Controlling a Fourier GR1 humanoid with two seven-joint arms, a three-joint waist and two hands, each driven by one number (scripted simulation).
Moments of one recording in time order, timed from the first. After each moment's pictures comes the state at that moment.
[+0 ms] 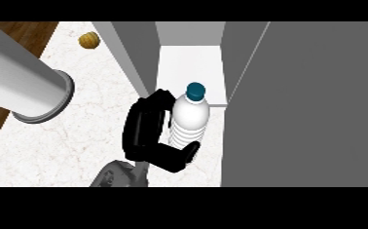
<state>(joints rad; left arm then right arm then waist) -0.23 0.01 -0.46 -1.53 0.41 0.33 -0.36 1.07 -0.12 -0.08 -2.43 -0.19 0.56 -0.44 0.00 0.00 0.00</state>
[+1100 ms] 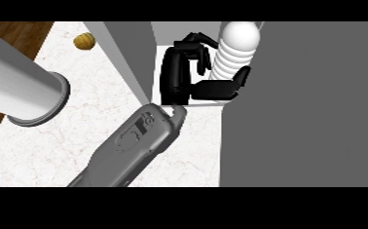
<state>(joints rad) -0.77 0.00 -0.51 -1.23 0.44 0.77 -0.20 0.98 -0.13 -0.18 -2.41 -0.23 0.57 -0.38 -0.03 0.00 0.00</state>
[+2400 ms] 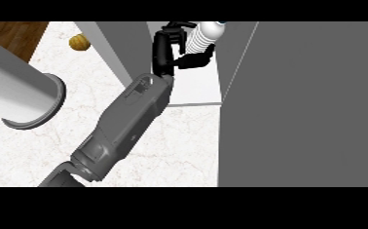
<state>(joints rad) -1.01 0.00 -0.36 -0.57 0.54 0.67 -0.48 0.92 -0.14 -0.24 -2.38 -0.31 0.63 -0.34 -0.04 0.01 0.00</state>
